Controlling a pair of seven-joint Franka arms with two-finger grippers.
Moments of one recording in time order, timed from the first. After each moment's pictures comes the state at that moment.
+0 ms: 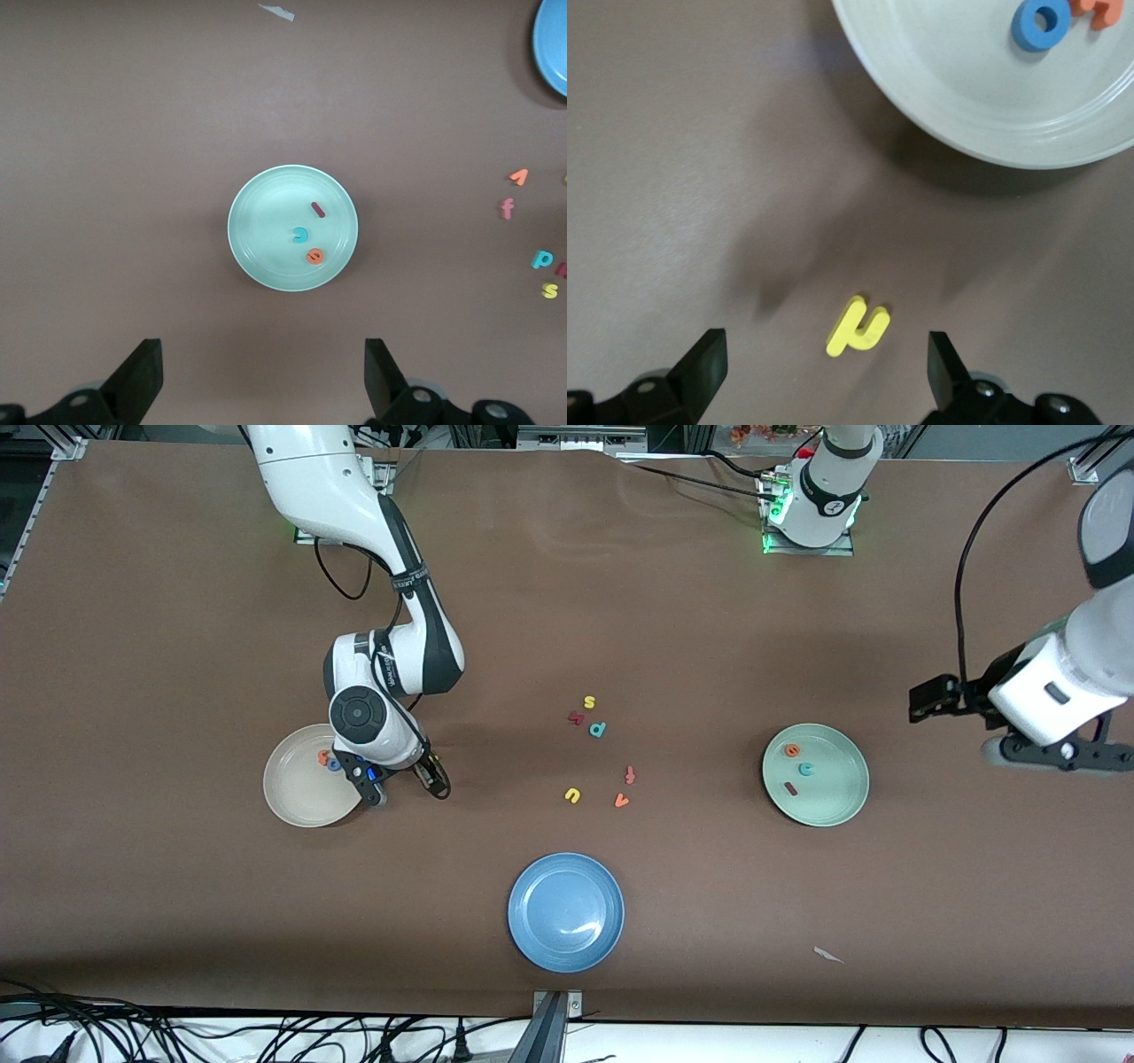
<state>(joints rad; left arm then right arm) 0.24 0.27 -0.40 -1.35 0.10 1.52 -0.07 0.81 0.70 -0.45 -1.72 0.37 2.23 1.15</state>
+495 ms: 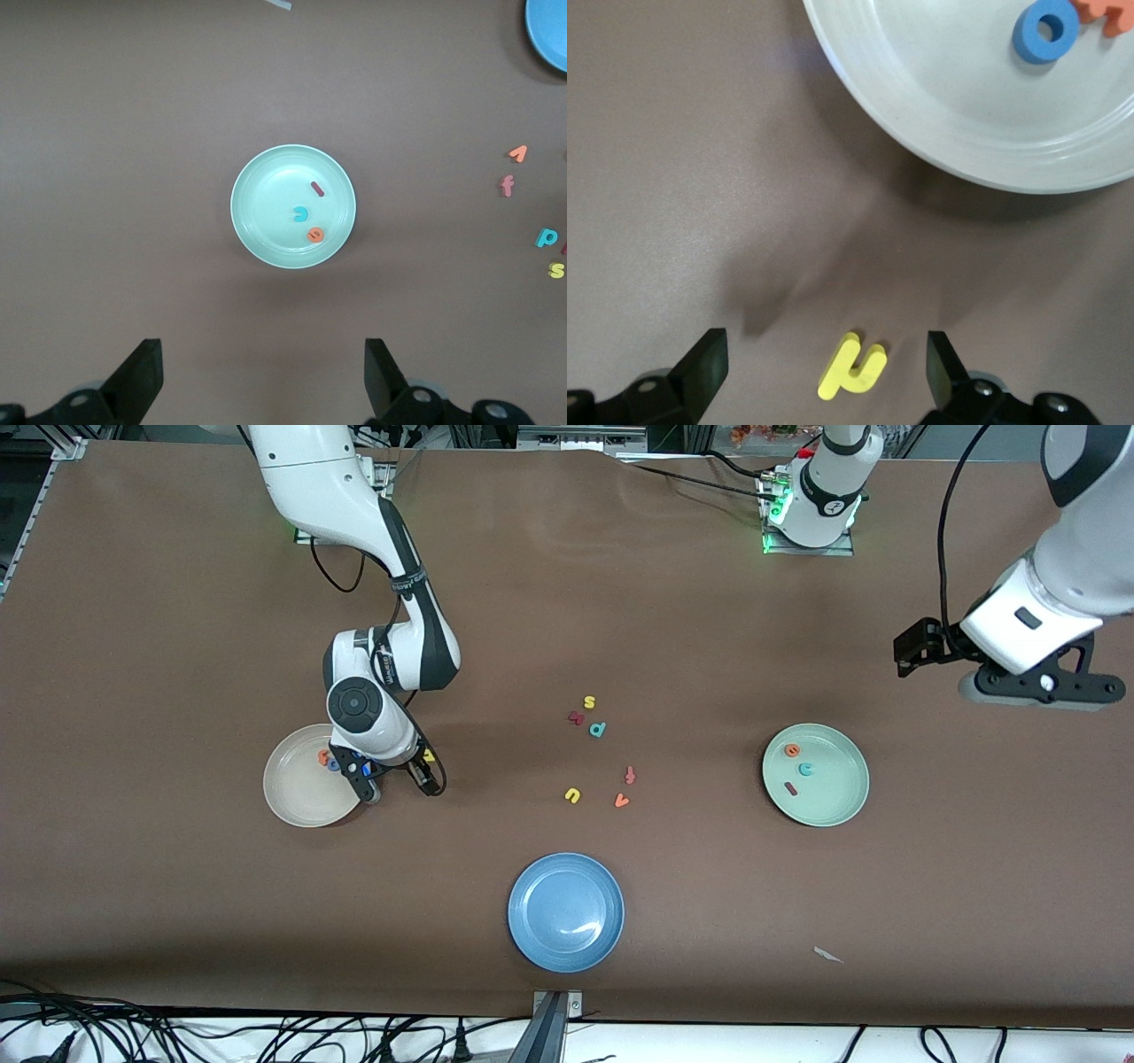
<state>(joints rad) -0.07 0.05 -0.08 -1.59 0.06 1.60 -0.07 0.83 0.69 -0.45 -1.81 0.37 2.37 1.16</state>
